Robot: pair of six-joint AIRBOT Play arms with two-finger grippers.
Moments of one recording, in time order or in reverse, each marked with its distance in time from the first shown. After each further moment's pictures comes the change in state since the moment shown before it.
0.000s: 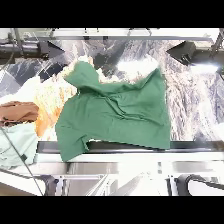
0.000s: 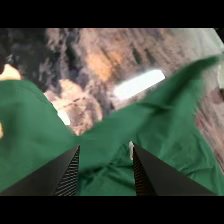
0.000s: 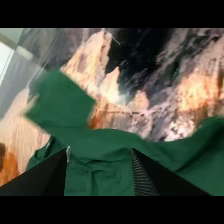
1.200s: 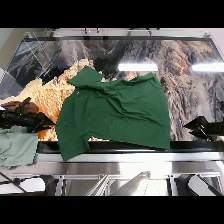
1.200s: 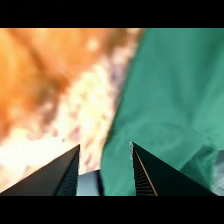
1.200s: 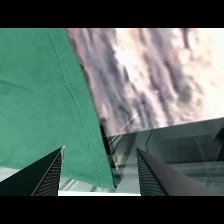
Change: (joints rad) left arm 0.332 0.222 -0.954 0.433 -0.003 -0.130; right arm -0.473 0.356 -0.773 -0.499 0.263 0.188
